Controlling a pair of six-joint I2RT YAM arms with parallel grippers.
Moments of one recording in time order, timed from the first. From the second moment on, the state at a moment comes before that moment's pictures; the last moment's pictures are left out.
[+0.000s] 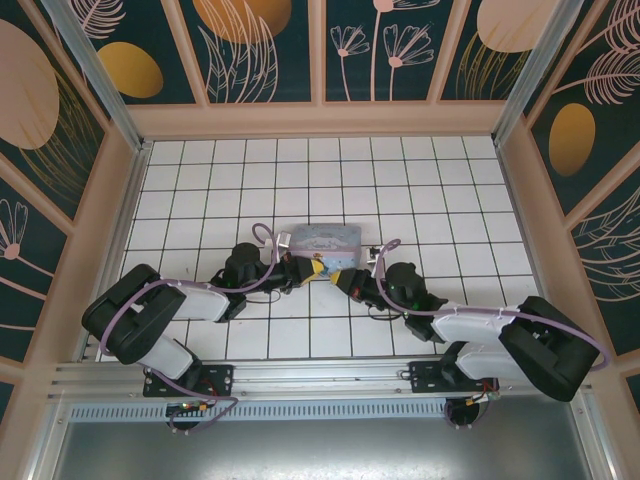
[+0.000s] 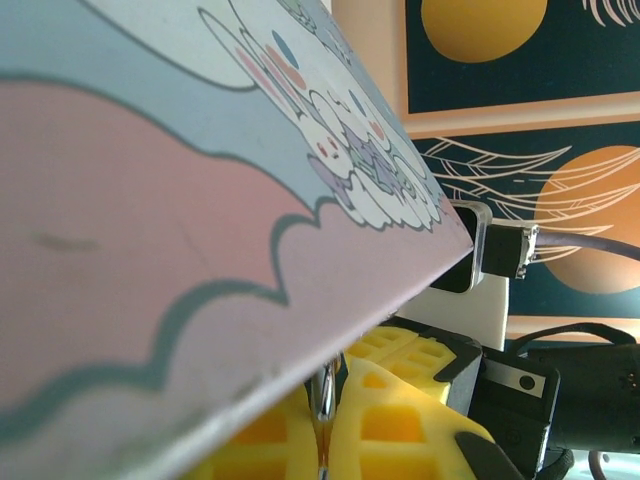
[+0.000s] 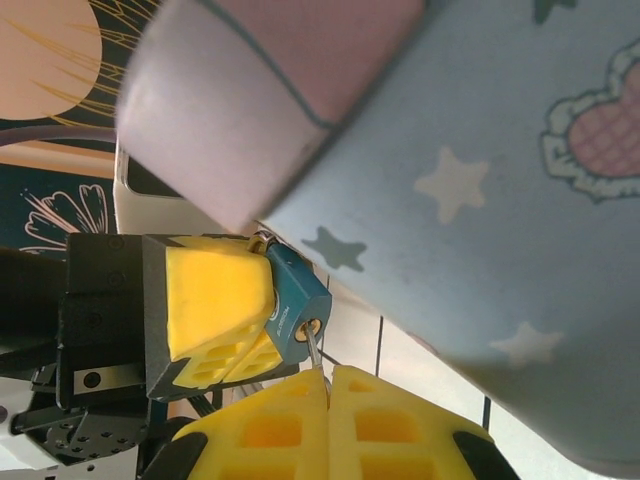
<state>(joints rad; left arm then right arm) -0.66 1.54 0.36 0.93 0.63 -1.31 0.82 1.21 0.21 0.73 -0.27 1.21</state>
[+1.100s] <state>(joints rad) -0.65 1.39 0.33 0.85 0.60 -1.32 0.79 1.29 0.22 0.91 -0.37 1.34</state>
